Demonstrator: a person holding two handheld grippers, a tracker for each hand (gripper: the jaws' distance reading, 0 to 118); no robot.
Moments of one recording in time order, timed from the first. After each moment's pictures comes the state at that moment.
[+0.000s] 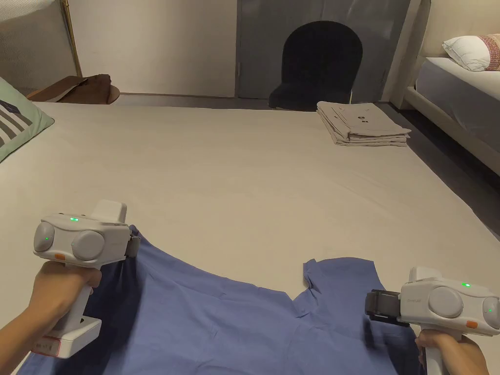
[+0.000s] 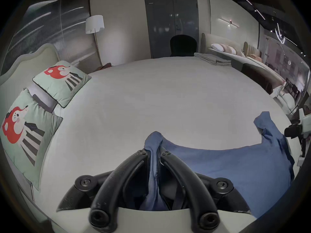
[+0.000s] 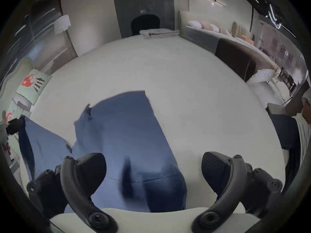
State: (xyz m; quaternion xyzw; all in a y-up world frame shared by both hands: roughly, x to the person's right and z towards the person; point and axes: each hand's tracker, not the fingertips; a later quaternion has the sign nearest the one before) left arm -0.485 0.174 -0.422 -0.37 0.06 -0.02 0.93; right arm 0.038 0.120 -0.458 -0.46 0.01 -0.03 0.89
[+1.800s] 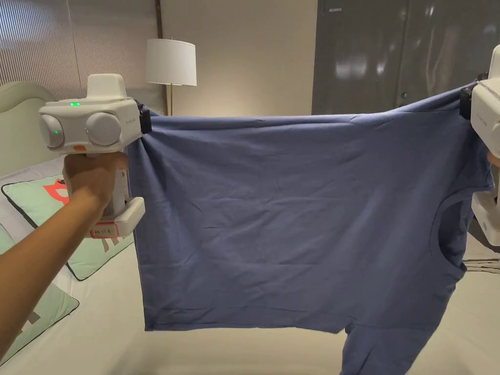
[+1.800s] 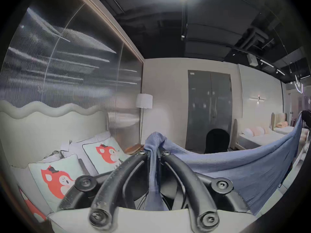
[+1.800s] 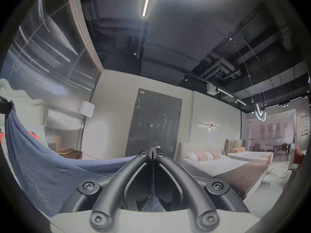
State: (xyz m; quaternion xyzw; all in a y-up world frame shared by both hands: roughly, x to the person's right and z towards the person) left arm -0.569 0.531 -0.426 0.01 0.23 0.02 0.97; right arm -0.085 0.553 -0.523 0.13 0.02 0.08 0.99
